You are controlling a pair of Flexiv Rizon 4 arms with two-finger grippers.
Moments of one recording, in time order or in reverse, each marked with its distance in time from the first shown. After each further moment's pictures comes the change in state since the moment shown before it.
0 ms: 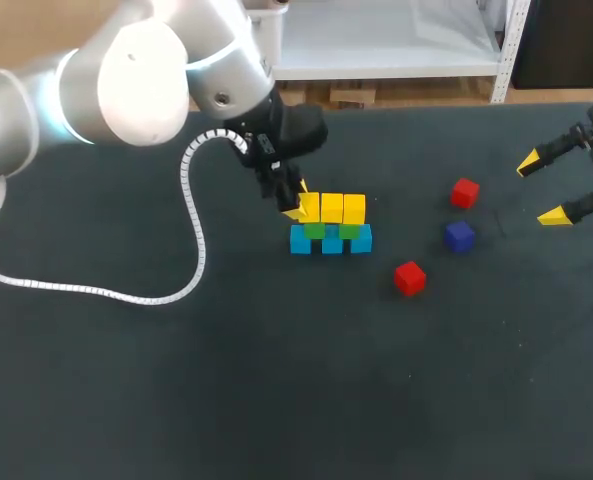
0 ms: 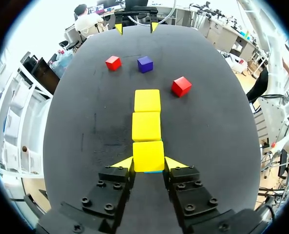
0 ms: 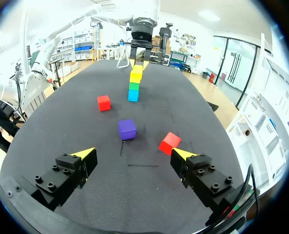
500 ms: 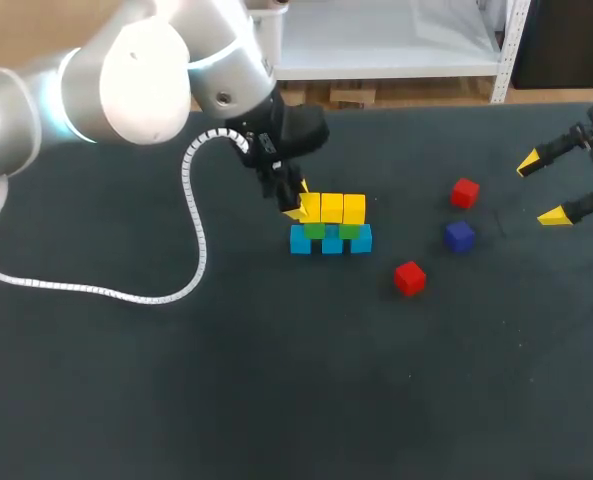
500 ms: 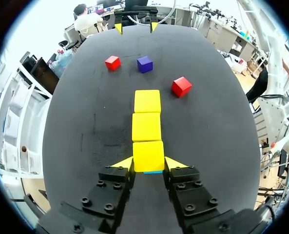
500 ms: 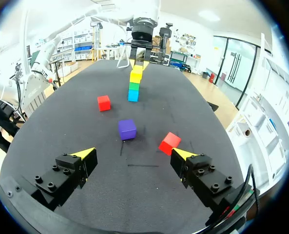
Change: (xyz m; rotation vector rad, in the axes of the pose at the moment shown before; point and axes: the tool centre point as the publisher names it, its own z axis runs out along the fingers) left arm -0.001 0.000 0.001 0.006 0.003 0.000; right arm 0.000 0.000 0.000 0.000 0.000 0.000
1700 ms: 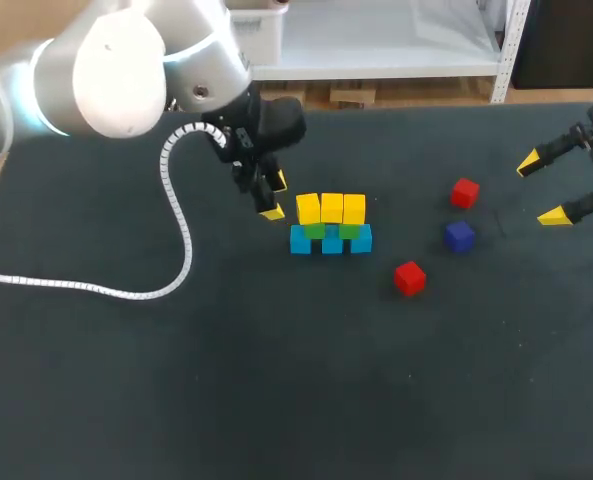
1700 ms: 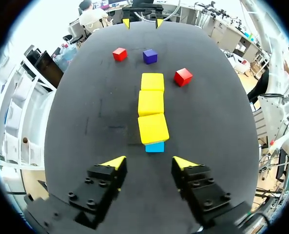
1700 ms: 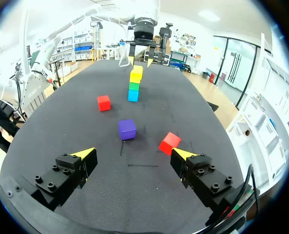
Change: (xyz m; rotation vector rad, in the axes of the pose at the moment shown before) left arm 0.031 0.001 -0.016 -0.017 0.030 -0.040; right arm 0.000 0.000 0.000 0.000 0.000 0.000
